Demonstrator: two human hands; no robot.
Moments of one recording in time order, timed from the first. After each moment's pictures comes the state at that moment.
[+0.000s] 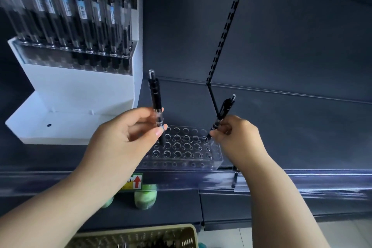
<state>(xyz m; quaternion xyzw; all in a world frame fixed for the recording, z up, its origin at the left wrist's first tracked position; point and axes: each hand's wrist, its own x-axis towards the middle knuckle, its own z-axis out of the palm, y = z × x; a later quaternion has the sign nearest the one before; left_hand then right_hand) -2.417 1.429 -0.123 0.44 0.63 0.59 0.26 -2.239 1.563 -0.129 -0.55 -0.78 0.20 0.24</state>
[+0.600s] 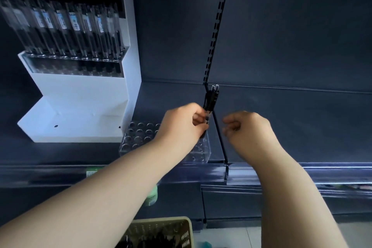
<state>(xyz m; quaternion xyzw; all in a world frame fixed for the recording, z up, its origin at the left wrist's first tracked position) -2.344 1.515 -0.129 0.56 0.69 0.43 0.17 -2.199 1.560 -0.110 -0.54 -0.78 0.21 0.24</state>
